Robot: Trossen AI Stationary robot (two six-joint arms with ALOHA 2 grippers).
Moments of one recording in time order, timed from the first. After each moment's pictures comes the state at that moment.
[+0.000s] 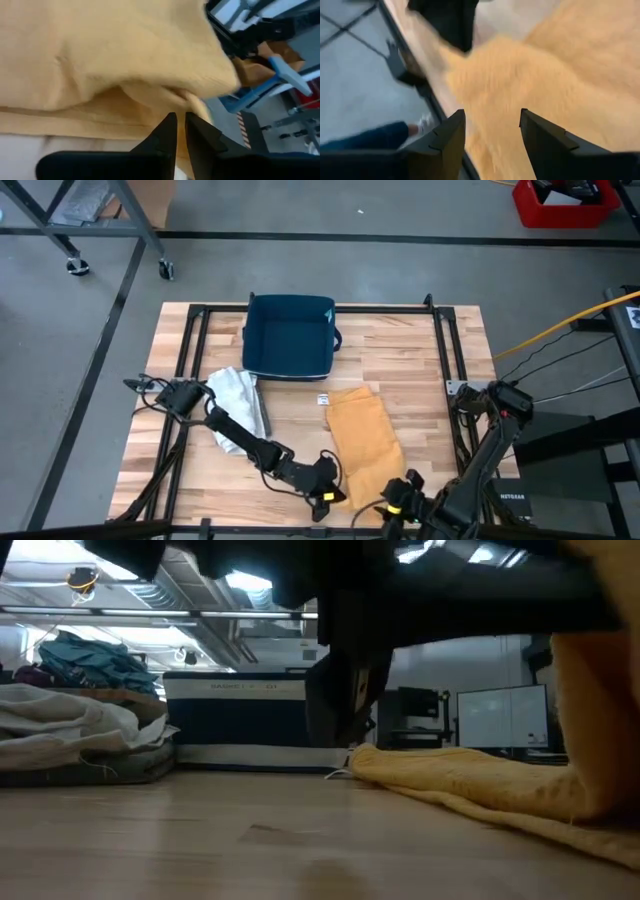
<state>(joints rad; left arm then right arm) -0.52 2.14 1.31 0.45 -0.15 -0.80 1.00 1.90 1.53 -0.92 0.58 1.59</state>
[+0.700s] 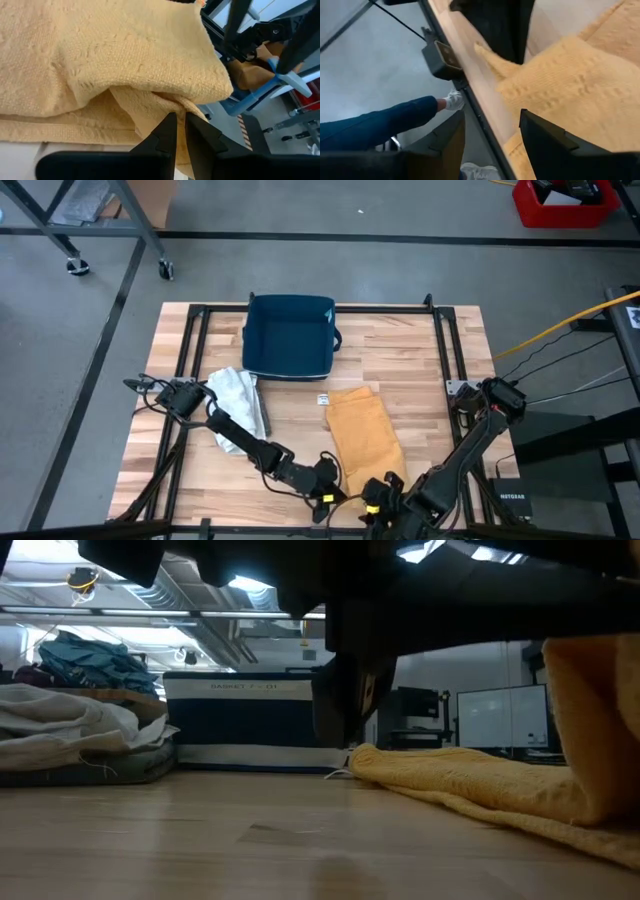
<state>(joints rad) -0.53 2.16 1.31 0.49 -0.17 -0.78 0.88 1.90 1.53 -0.69 0.34 1.37</state>
